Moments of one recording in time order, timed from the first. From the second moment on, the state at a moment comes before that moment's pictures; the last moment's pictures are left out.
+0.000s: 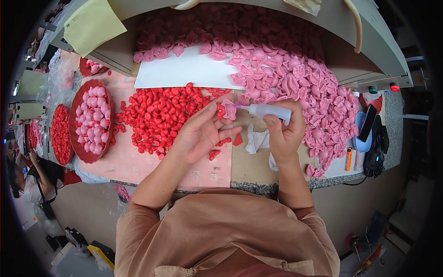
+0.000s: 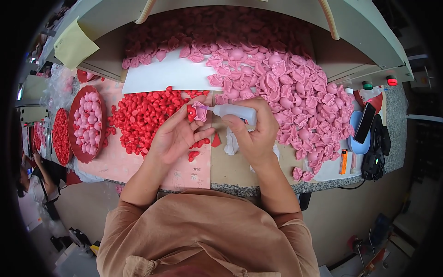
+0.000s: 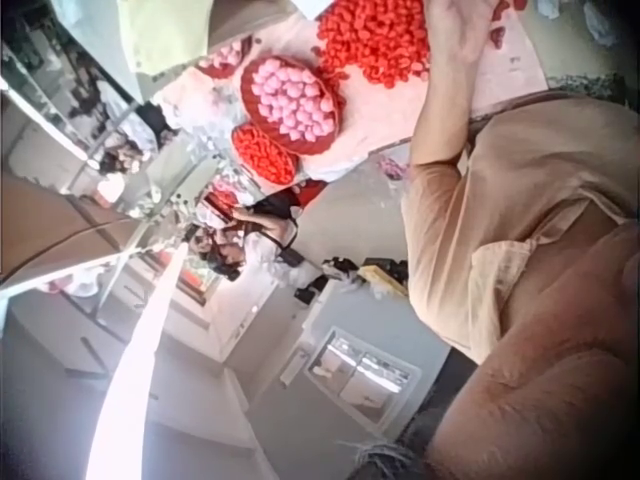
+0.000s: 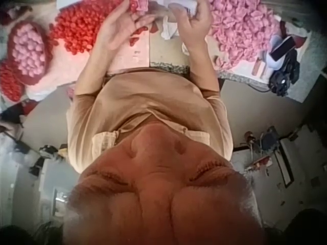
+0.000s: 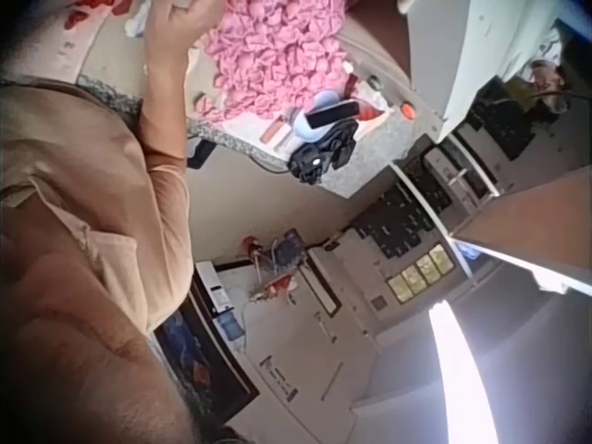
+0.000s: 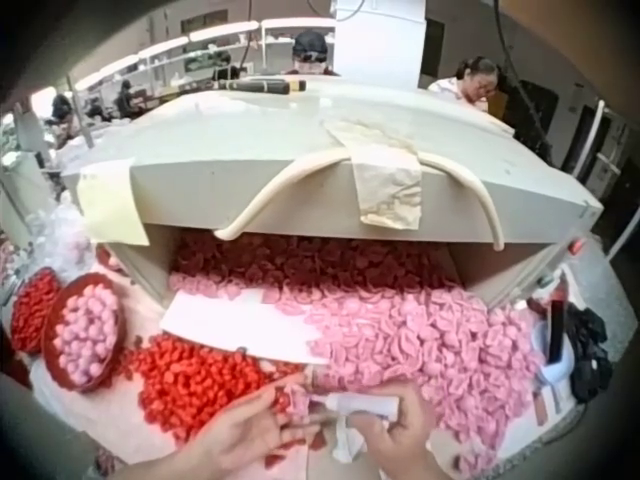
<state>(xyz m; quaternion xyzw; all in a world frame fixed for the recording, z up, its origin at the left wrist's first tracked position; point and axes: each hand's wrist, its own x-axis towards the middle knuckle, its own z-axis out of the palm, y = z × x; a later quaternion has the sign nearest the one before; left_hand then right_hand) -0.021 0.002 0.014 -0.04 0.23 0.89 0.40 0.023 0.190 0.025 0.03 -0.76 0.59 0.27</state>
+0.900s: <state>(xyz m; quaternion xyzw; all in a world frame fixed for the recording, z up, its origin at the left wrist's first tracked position) -0.022 0.000 0.018 -0.06 0.22 0.89 0.39 0.027 0.190 0.035 0.02 -0.74 0.63 0.23</state>
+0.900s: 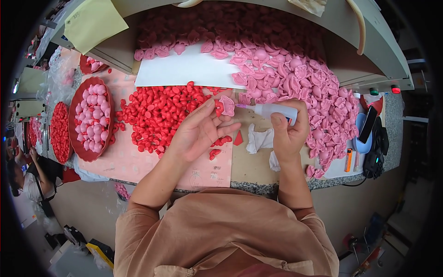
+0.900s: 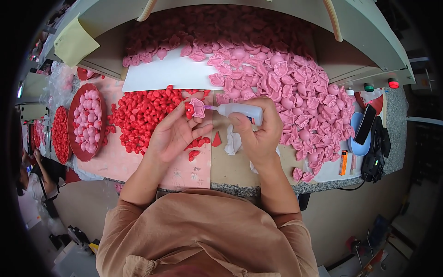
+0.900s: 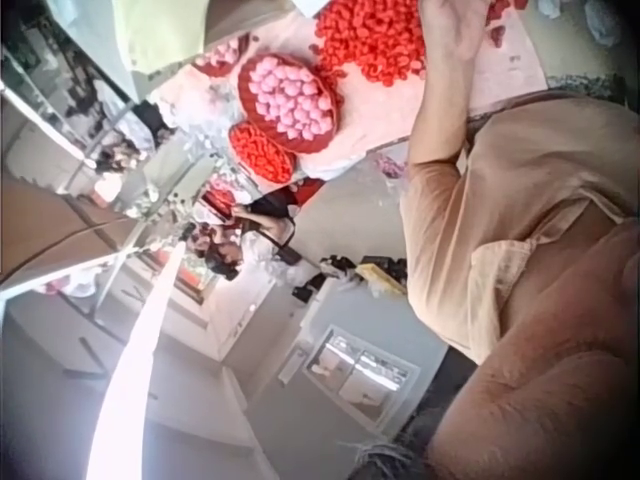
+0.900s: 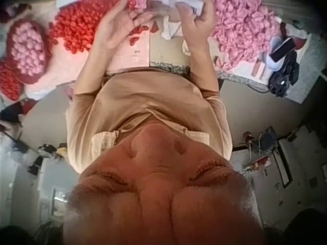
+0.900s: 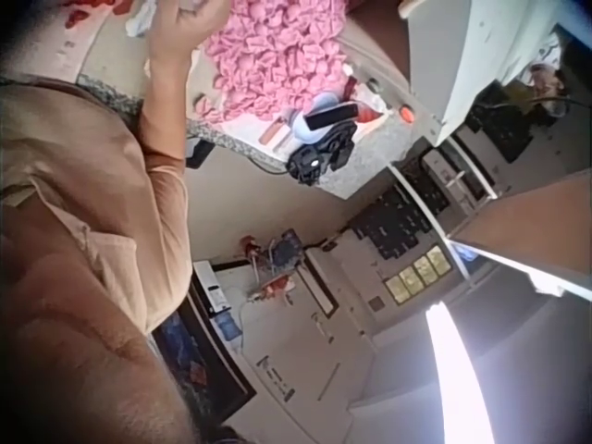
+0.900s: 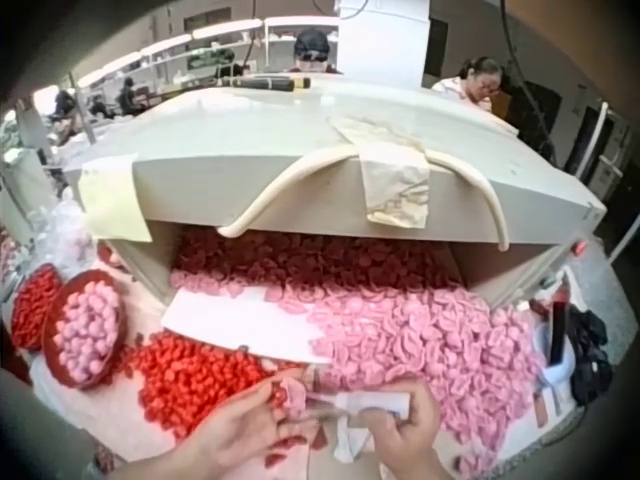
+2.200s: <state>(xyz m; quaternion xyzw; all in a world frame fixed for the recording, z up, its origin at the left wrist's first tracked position) -0.041 -0.029 0.030 -0.05 0.22 0.94 0.24 0.011 0.186 0.033 -0.10 -0.83 0.54 0.05</state>
